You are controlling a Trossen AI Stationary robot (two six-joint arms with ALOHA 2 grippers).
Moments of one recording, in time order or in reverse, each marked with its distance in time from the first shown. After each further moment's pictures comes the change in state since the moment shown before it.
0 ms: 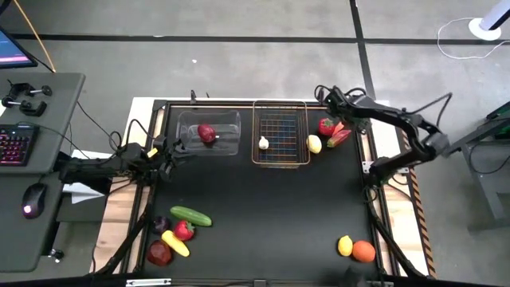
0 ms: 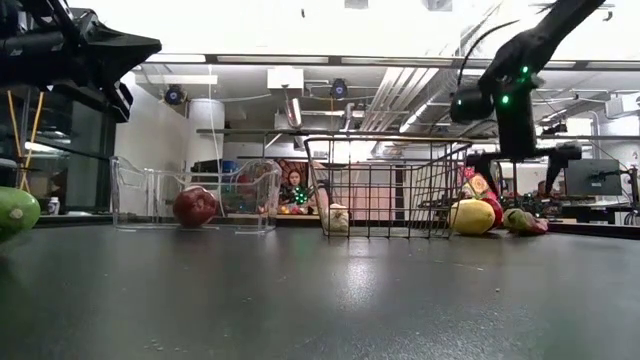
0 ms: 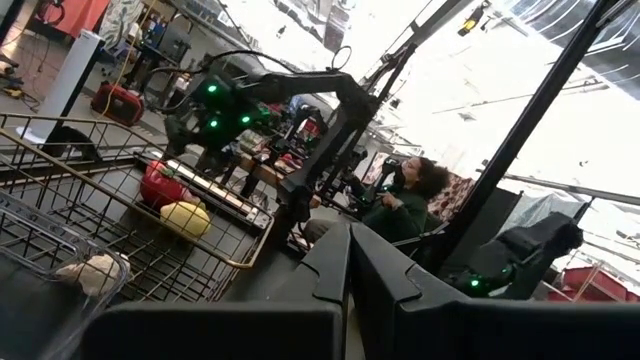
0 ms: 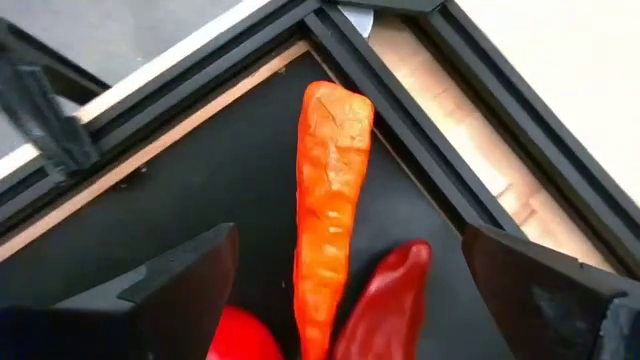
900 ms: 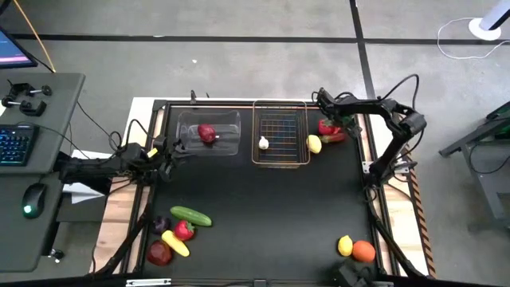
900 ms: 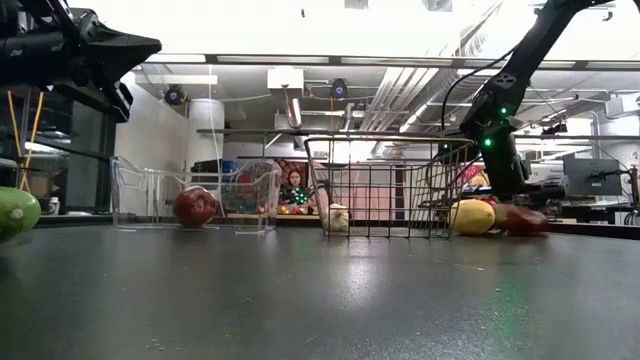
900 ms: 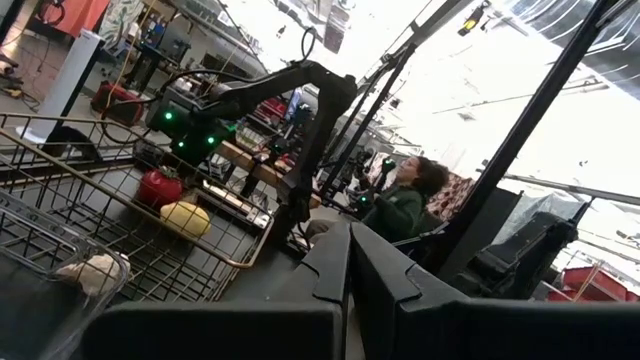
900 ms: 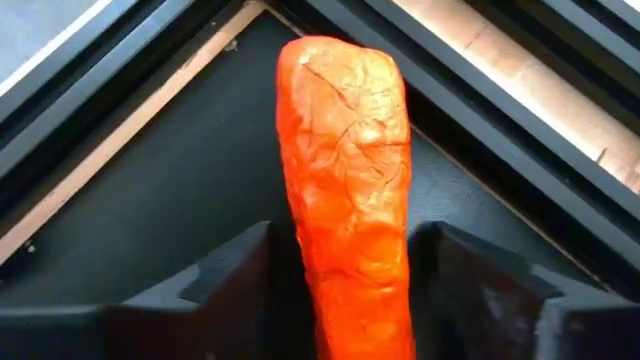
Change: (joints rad) left arm 0.000 0.000 0.000 0.000 0.000 0.000; right arm -0.024 0.294 0.008 0.119 0.015 0.213
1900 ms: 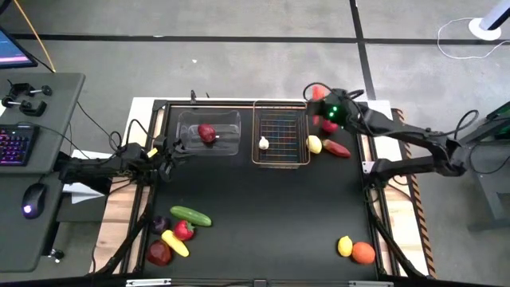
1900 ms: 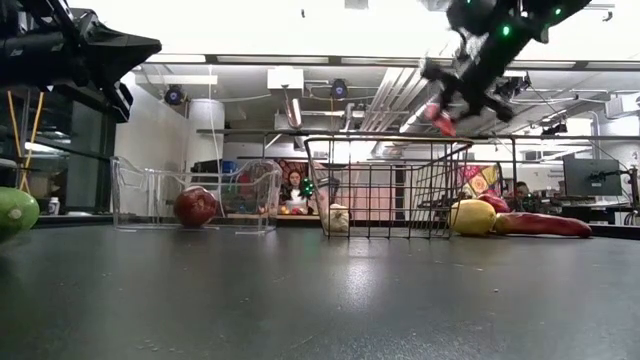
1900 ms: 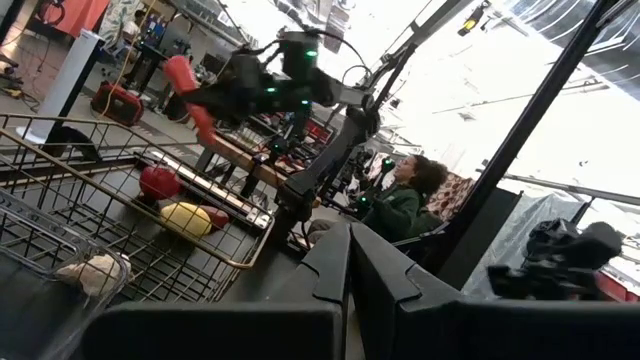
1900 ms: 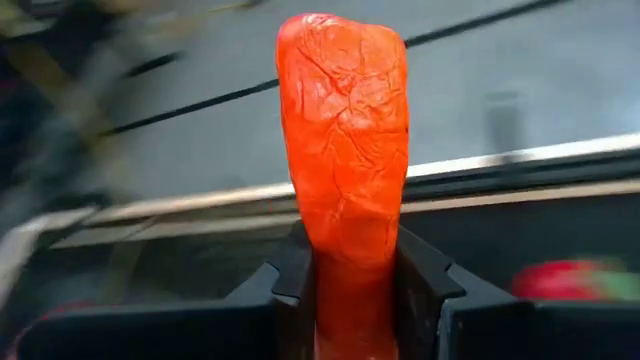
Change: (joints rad) left arm 0.000 0.000 0.000 0.000 0.000 0.000; right arm 0.414 -0.596 -0.004 0.360 -0.058 -0.602
